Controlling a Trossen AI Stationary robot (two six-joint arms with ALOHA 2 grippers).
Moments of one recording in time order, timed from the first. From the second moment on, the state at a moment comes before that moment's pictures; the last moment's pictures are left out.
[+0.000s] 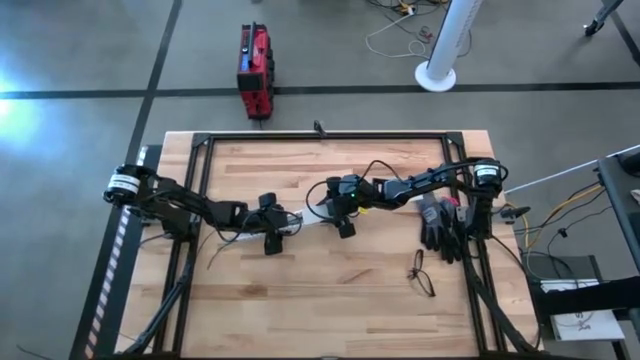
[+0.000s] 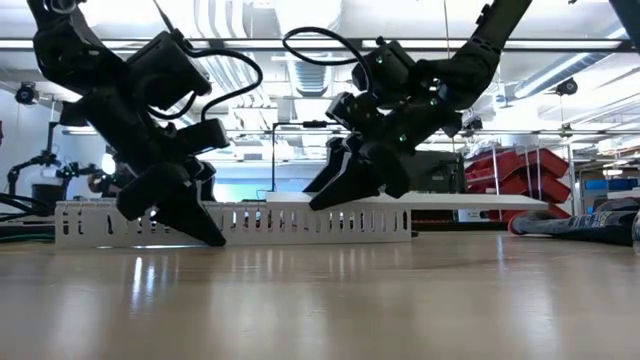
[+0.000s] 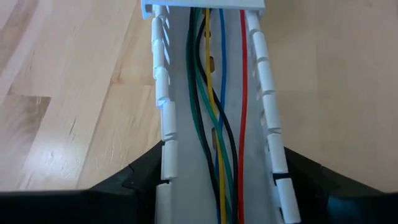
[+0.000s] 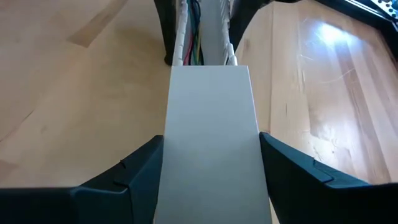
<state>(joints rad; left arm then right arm) -0.06 1.56 0.45 0.19 -0.26 -0.04 -0.19 1.95 0.93 0.35 -0.19 -0.48</state>
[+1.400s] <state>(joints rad) -0.06 1.56 0.45 0.22 -0.30 -0.01 -0.25 2.03 0.98 0.23 -0.46 -0.40</state>
